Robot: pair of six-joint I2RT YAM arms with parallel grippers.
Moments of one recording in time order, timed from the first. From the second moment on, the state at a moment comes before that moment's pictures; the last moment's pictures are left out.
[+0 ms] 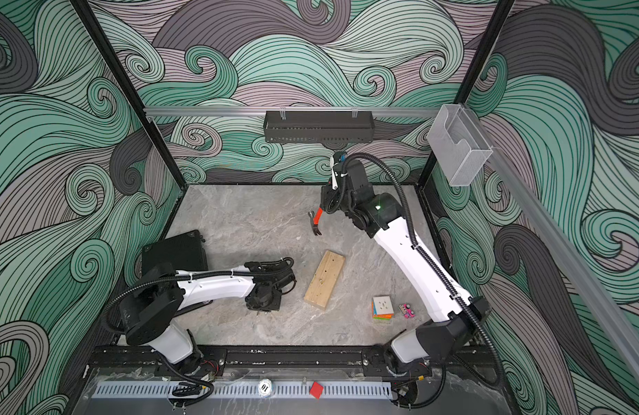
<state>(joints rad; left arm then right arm) -0.95 1.65 0.91 -0.81 -0.09 -0.87 0.56 1.47 1.71 -0.80 0.15 0.27</state>
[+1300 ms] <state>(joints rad) -0.96 1.67 0.94 -0.81 -0.10 -0.87 0.55 1.47 1.69 -0.79 0.13 0.27</state>
